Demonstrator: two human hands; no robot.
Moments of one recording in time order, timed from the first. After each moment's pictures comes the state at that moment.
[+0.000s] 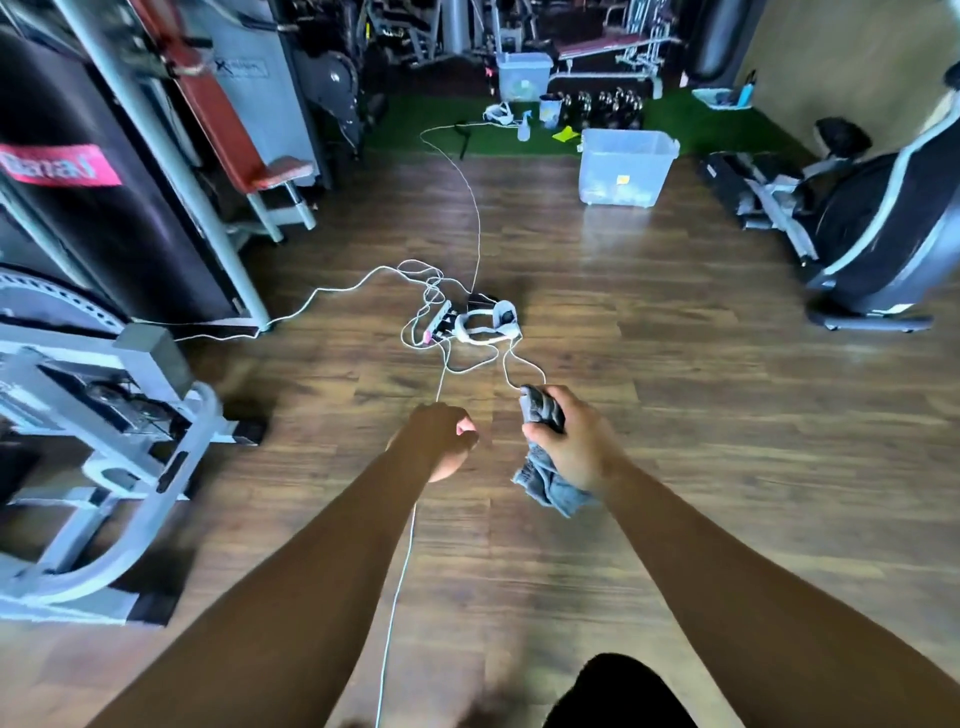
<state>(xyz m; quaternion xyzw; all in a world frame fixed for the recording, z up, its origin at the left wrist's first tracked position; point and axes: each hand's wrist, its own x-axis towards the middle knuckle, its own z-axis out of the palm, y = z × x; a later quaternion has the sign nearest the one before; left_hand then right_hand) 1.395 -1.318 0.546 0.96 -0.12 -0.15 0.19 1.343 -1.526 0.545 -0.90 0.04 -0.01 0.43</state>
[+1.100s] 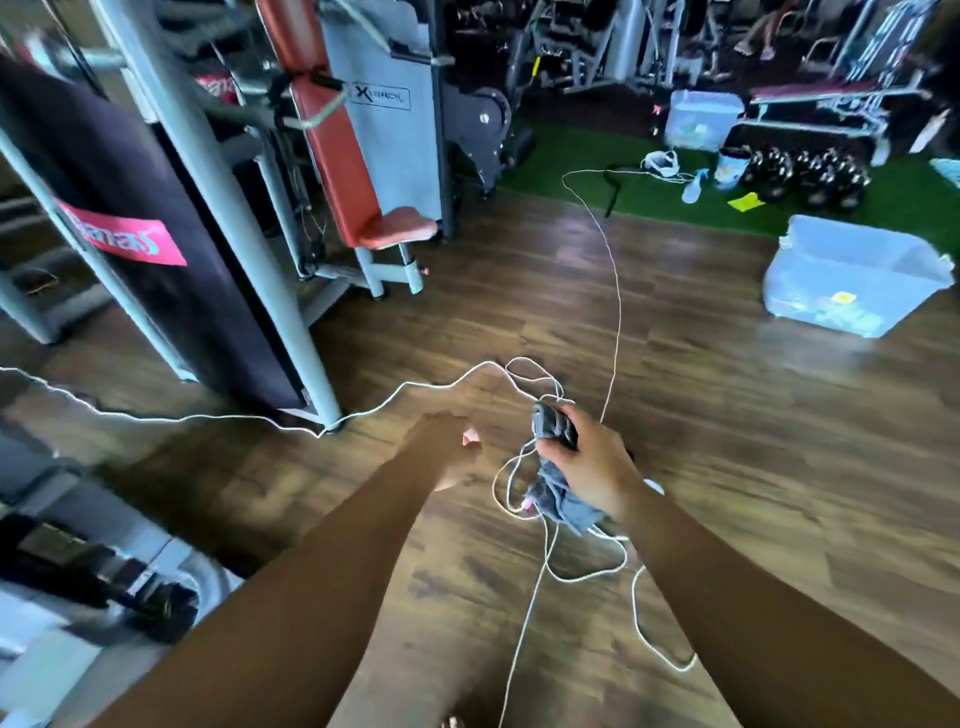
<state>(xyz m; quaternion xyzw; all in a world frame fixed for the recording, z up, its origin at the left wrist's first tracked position) 2.152 -1.137 0.534 0.98 0.00 -0.13 0.17 2.150 -1.360 0.532 -0.91 -0.06 0.05 0.41</state>
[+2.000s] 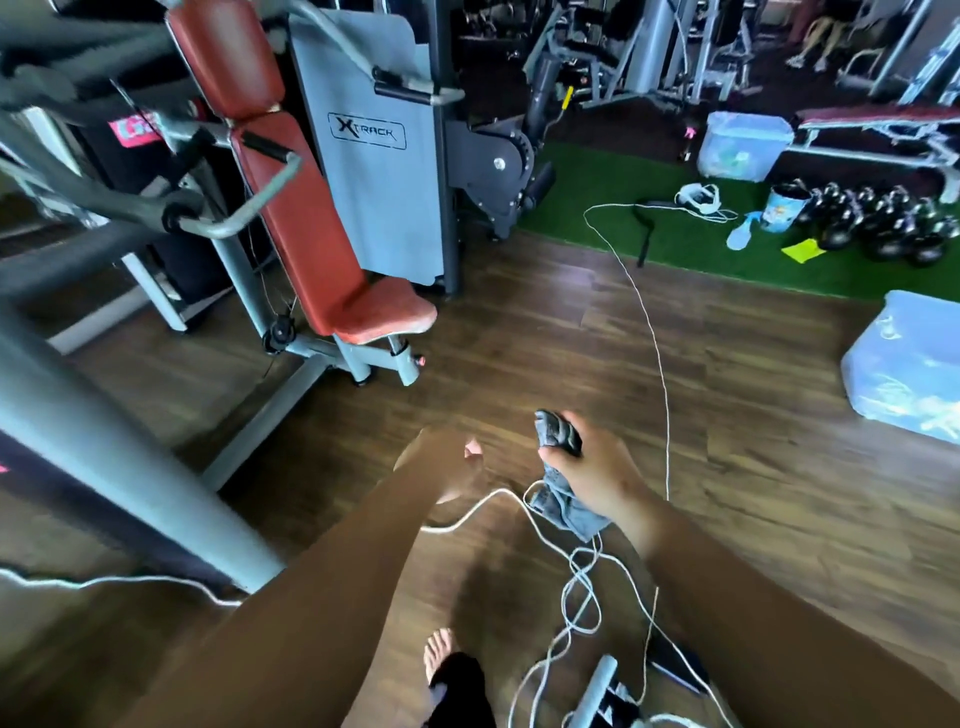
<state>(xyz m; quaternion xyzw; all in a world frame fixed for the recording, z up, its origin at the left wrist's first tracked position) 2.756 -1.010 0.502 0.96 0.04 -0.15 0.23 2.763 -1.241 0.516 -0.91 -0.07 0.06 0.39</state>
